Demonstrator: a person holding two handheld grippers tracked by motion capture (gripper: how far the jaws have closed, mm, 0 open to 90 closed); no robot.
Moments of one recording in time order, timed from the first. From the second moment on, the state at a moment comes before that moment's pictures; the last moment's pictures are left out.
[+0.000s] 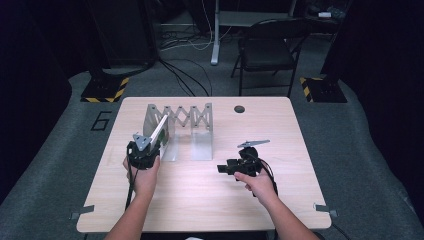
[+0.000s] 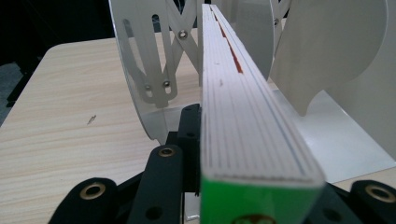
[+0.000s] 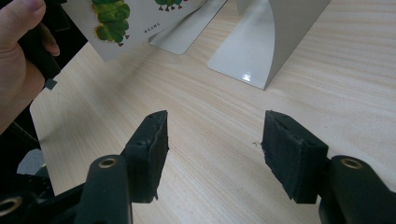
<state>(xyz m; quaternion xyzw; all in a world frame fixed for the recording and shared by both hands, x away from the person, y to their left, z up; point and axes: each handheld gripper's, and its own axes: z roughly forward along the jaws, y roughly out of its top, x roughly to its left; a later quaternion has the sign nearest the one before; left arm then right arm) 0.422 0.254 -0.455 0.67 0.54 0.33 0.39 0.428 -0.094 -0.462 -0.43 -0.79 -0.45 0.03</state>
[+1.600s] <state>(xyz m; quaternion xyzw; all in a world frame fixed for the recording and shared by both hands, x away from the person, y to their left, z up) 0.419 0.257 -0.446 0.68 0.53 0.33 0.38 0.430 -0.092 -0.466 -0.43 -0.79 -0.44 0.03</state>
